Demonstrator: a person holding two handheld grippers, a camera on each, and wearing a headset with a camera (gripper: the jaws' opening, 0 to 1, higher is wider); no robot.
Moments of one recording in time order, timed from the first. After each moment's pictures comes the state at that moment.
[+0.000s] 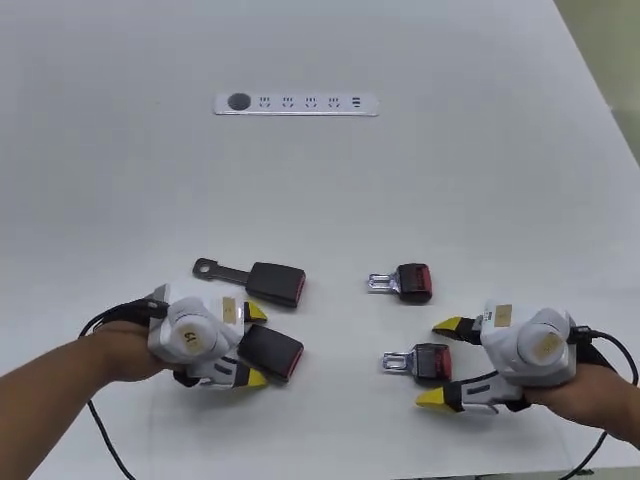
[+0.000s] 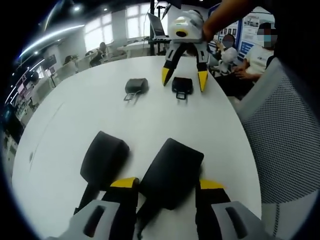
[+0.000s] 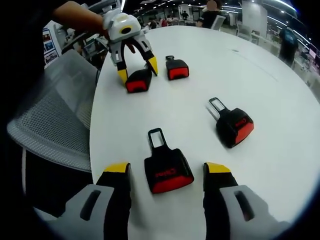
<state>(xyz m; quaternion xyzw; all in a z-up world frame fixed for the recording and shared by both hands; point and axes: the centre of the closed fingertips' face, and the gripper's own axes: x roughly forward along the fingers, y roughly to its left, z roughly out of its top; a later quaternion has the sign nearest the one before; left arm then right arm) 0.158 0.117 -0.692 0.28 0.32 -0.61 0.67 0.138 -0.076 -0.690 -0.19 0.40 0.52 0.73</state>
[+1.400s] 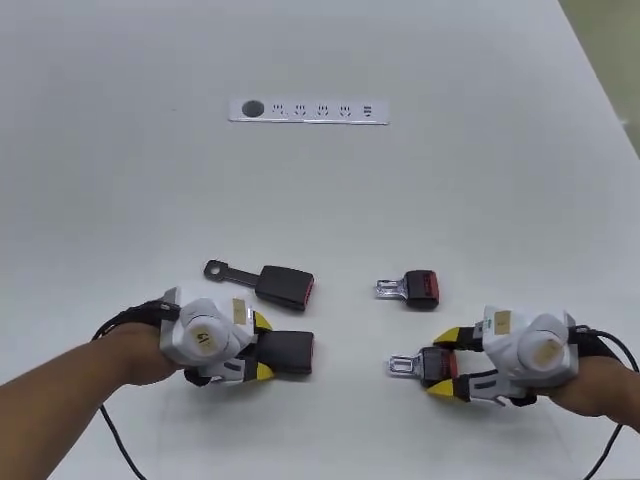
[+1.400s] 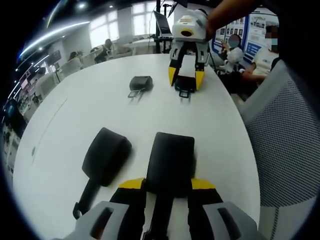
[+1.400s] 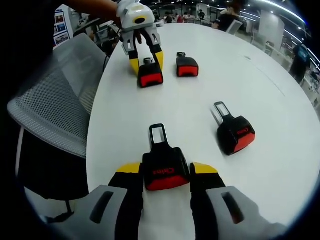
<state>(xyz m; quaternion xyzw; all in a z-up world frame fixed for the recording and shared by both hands) 0.158 0.121 -0.690 0.29 0.34 -0.59 0.67 0.139 -0.078 -0.689 -0.25 0.38 0.55 0.70</state>
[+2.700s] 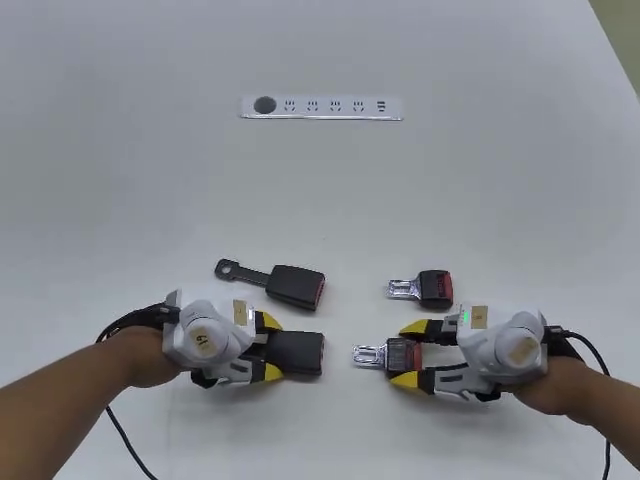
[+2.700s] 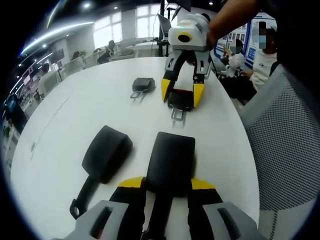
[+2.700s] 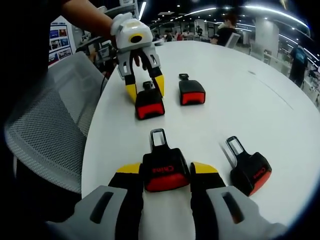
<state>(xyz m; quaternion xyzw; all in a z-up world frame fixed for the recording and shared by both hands) 0.159 0.122 -0.691 0.26 0.33 -0.59 0.68 0.157 -0.011 -0.681 -0.18 0.33 0.58 0.73</state>
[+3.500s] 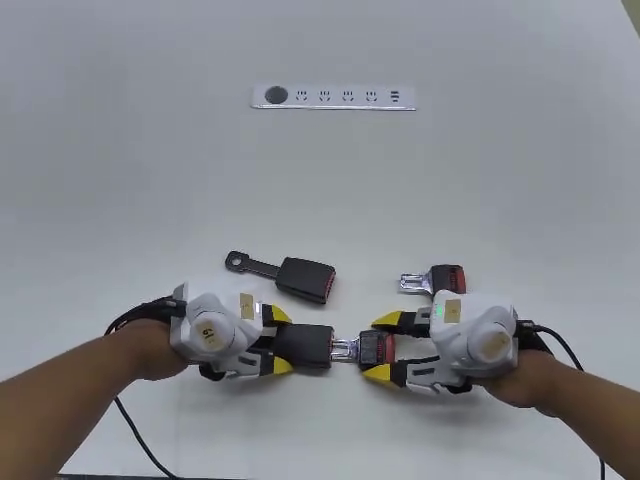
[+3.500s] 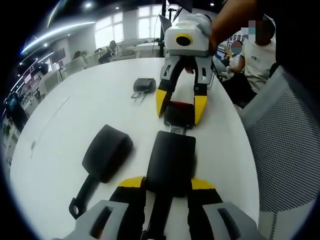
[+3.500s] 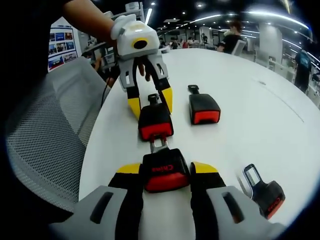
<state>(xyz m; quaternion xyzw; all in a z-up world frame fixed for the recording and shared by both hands) 0.160 0.121 -0.690 0.26 0.33 -0.59 0.69 0.162 0.045 -0.686 -0.17 0.30 0.60 0.72</state>
